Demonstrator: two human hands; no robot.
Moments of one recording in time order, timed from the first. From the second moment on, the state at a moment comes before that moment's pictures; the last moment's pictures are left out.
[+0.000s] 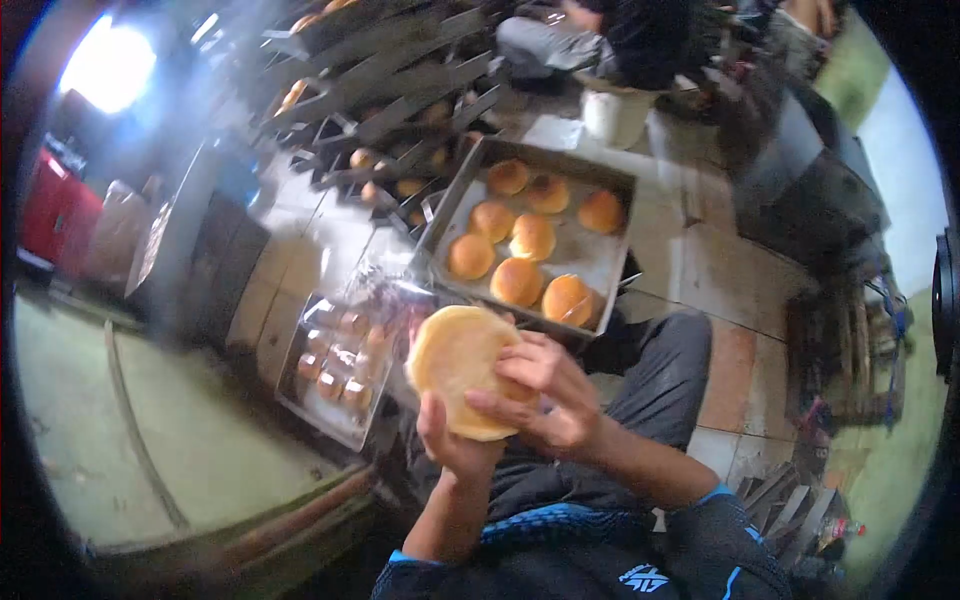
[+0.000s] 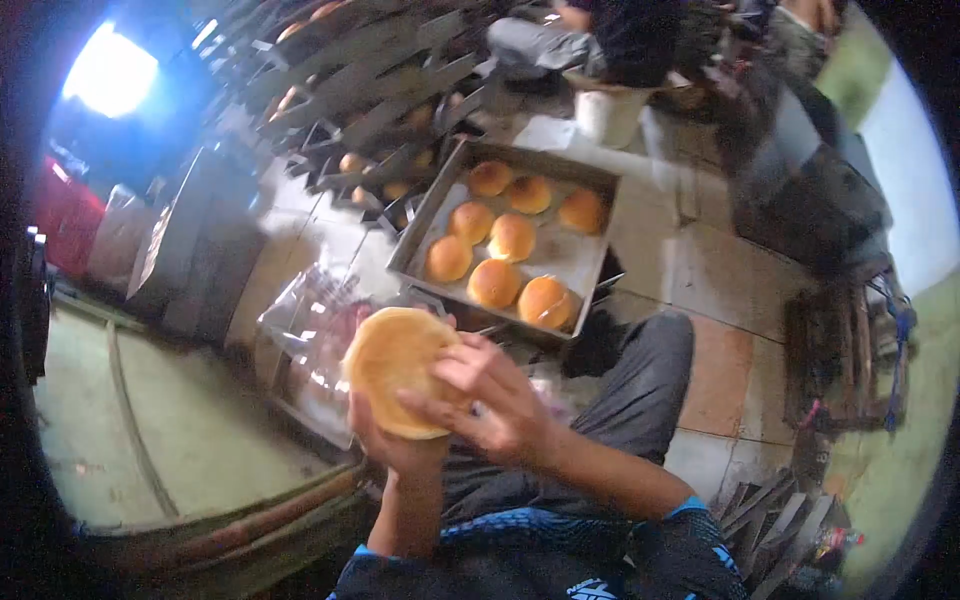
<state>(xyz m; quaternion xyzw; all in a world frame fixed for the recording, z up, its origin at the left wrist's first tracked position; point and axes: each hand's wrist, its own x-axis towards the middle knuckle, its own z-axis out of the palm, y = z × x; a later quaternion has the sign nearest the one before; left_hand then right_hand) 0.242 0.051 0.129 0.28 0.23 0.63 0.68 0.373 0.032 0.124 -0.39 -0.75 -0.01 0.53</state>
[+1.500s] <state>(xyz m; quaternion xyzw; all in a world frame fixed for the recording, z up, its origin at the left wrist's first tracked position) 0.200 0.122 0.097 0.09 0.24 0.51 0.82 0.411 0.033 0.129 -0.11 -0.59 0.78 0.19</state>
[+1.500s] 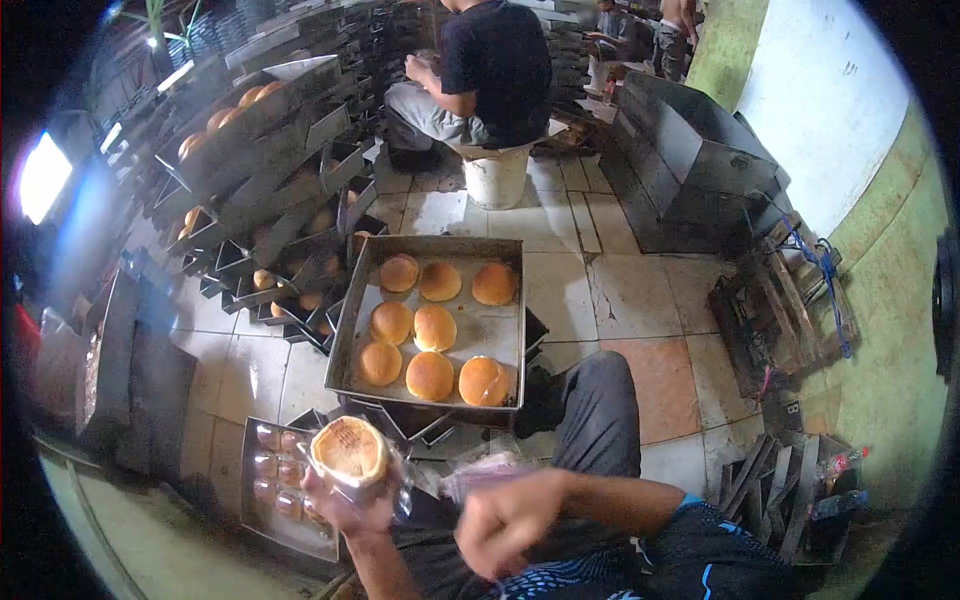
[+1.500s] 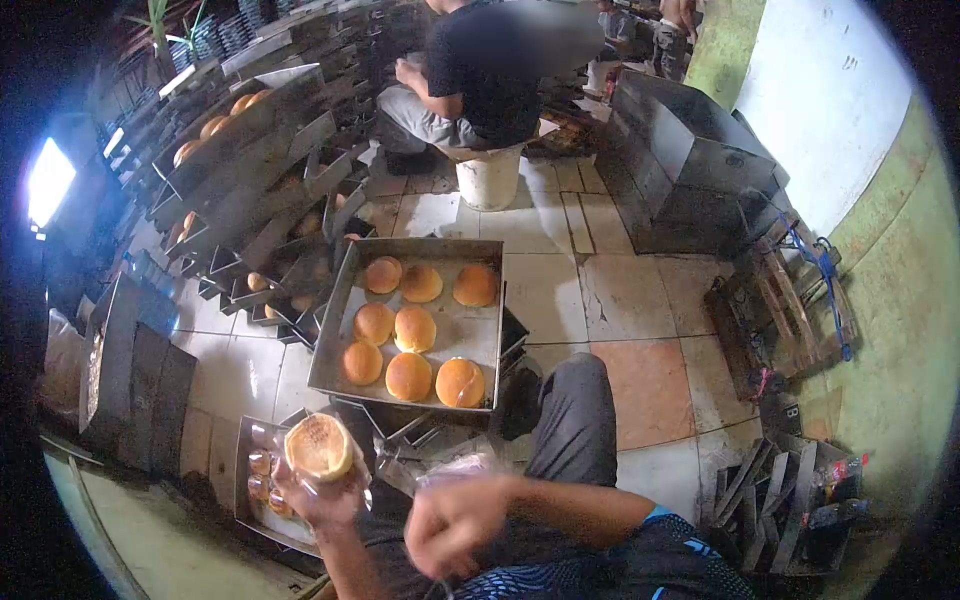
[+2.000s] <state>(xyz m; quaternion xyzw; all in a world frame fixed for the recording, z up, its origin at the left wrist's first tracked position) 0.161 0.069 0.027 0.54 0.45 0.64 0.32 0.362 0.053 0.091 -0.44 -0.45 0.45 0.64</state>
